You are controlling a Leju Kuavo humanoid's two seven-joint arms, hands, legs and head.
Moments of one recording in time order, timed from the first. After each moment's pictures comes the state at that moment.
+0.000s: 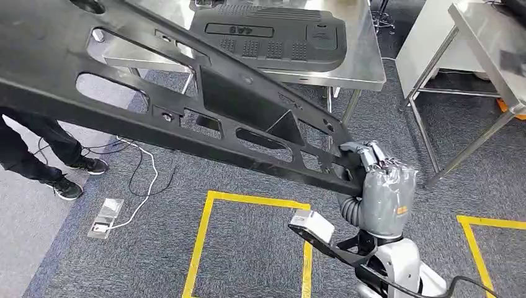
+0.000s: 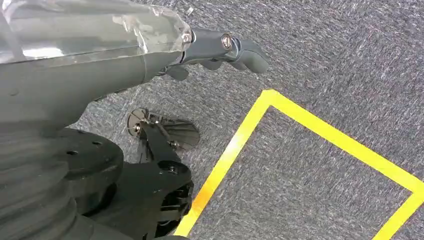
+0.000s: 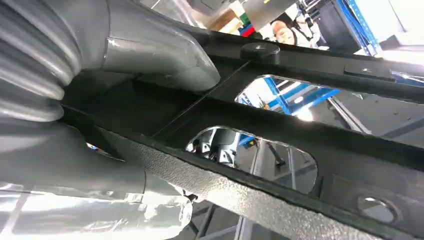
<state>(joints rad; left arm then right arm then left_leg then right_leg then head) -0.13 -0.03 -1.13 -0.34 1.15 0.47 -0.61 -0.04 -0.43 0.41 -2.22 1.26 -0.62 0.50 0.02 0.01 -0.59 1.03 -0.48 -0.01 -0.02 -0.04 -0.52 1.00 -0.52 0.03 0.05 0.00</state>
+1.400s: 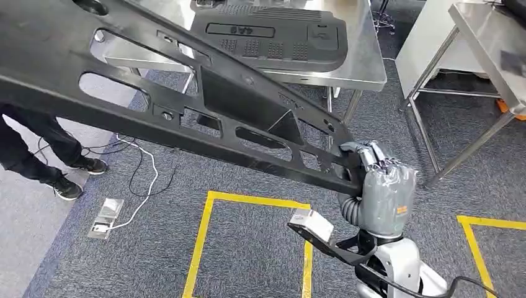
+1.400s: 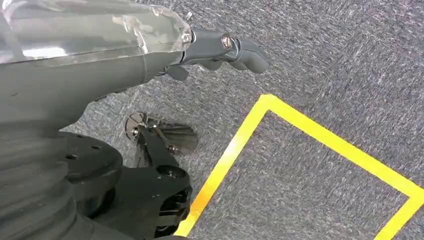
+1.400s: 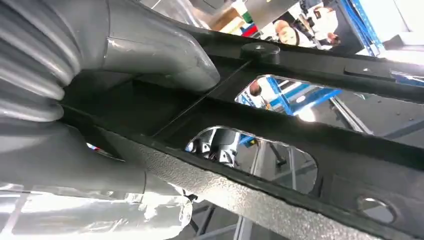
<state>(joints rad) -0.13 -0.03 -1.13 -0.34 1.15 0.48 -0.63 -0.04 -0.43 0.41 -2.22 1.26 -0.61 0.51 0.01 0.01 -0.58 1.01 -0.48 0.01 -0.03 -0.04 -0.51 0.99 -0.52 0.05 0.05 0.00</state>
